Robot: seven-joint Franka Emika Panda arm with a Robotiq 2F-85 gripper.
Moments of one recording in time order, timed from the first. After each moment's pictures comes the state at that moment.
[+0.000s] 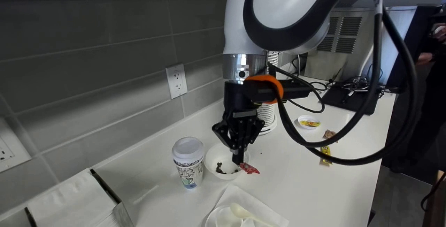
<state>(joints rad) 0.26 0.09 0.27 -2.17 0.31 2.24 0.45</state>
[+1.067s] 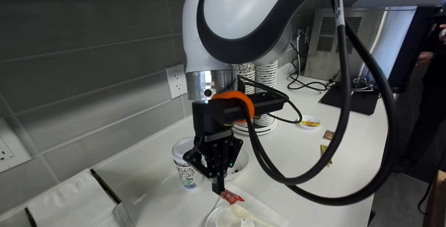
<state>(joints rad) 0.35 0.26 0.29 -1.98 0.29 2.11 0.46</state>
